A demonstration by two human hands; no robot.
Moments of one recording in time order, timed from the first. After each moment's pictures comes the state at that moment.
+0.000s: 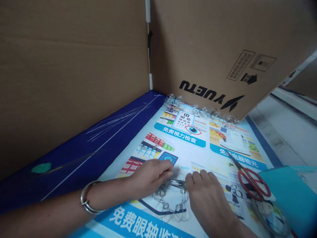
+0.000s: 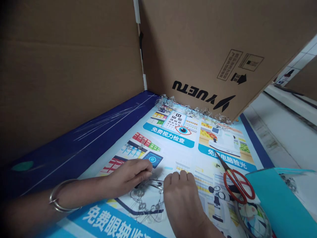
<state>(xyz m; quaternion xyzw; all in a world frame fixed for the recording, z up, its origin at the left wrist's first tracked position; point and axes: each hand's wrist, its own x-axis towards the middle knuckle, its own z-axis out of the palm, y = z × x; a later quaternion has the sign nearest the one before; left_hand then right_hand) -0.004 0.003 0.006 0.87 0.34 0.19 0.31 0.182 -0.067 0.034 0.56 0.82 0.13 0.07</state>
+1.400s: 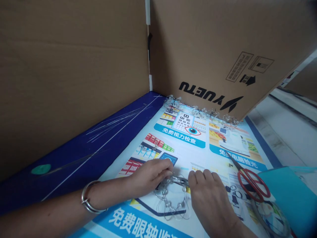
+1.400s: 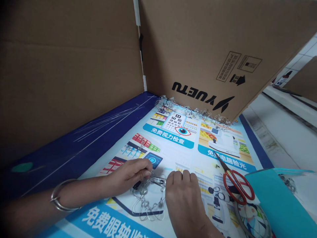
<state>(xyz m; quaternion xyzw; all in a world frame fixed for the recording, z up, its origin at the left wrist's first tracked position) -0.003 0.006 0.007 0.84 0.31 0.23 0.37 0.183 -0.069 0.041 0.57 0.80 0.17 0.09</state>
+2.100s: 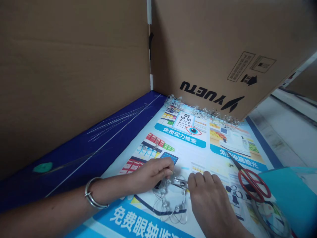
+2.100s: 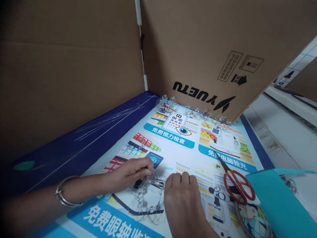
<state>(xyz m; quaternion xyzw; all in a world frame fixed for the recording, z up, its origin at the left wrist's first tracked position) -0.005 0.012 0.004 0.81 0.26 0.24 0.47 0.176 -0.073 0.047 0.57 0.80 0.17 0.10</state>
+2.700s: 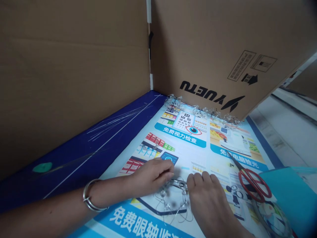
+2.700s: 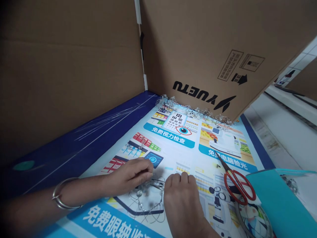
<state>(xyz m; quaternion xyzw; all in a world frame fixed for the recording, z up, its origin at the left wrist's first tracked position) -0.003 0.006 0.010 0.87 0.29 0.22 0.34 0.177 -0.071 0.040 0.57 0.80 0.15 0.11</state>
